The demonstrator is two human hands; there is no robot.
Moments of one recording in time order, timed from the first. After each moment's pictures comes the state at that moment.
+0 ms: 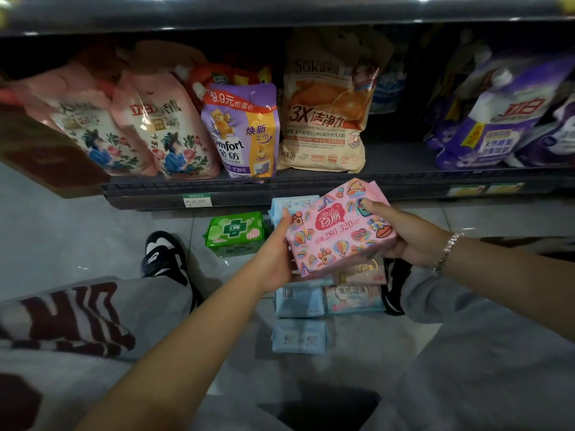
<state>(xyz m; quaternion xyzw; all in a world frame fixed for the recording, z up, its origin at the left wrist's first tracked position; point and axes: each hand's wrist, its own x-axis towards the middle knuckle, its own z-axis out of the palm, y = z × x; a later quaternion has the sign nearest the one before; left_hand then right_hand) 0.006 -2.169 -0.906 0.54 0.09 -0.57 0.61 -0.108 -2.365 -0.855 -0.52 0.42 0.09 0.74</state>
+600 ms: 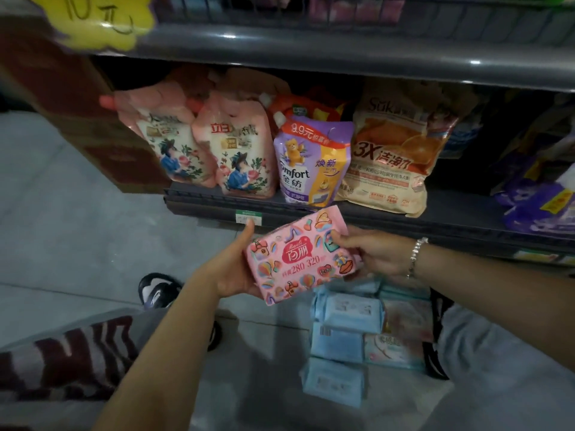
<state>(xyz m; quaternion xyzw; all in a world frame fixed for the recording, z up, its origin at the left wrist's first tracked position) 0.118 -2.050 -0.889 0.56 0.08 -0.58 0.59 0.024 -2.295 -0.864 -0.62 0.25 0.29 0.69</state>
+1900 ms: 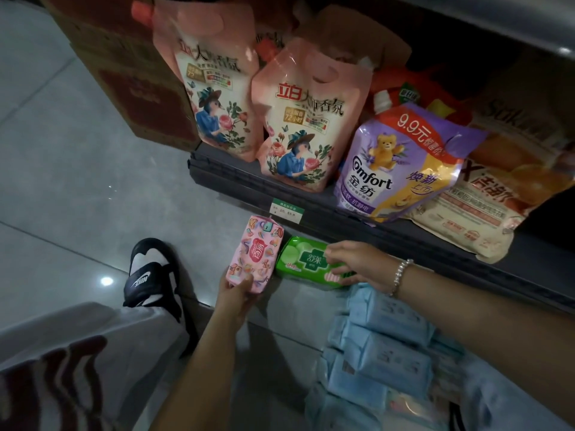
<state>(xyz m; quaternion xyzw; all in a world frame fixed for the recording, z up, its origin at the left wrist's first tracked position) 0.126 -2.001 -1.076 0.49 0.38 -0.24 0.74 0.134 -2.232 -0.958 -0.71 0.31 0.33 0.53</state>
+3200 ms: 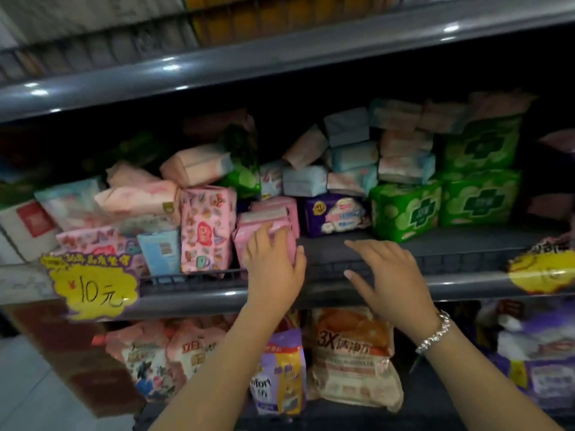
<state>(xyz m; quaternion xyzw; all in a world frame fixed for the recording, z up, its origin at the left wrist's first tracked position) 0.169 -2.289 -0.626 0.88 -0.31 0.23 0.26 0.049 -2.439 -0.655 -0.92 0.13 -0.35 0.08</state>
